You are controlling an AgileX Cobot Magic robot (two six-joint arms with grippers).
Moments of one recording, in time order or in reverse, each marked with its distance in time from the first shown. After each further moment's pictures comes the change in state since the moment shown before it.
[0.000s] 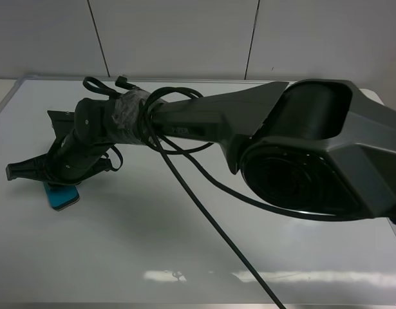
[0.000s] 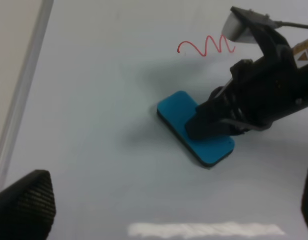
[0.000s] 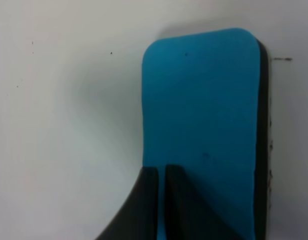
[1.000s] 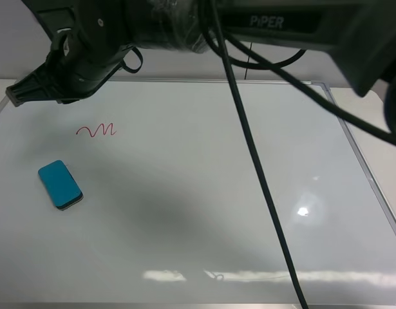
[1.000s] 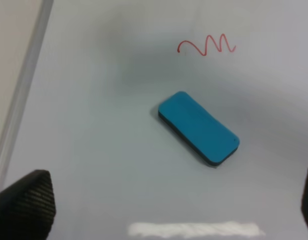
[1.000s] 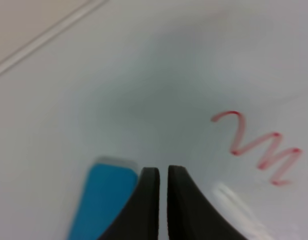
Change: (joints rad) left arm 0.000 0.000 0.000 0.000 0.000 0.000; right arm -0.057 -0.371 0.132 -0.512 -0.021 0.000
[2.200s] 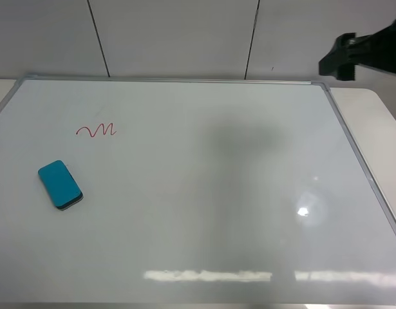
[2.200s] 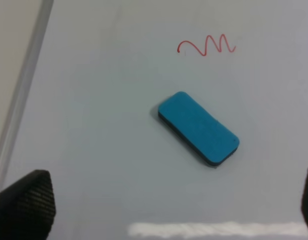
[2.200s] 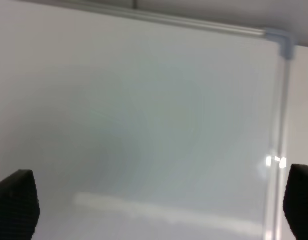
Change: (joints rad) left arm 0.000 0.000 0.000 0.000 0.000 -0.001; right arm -0.812 -1.036 1.052 -0.108 -0.081 -0.046
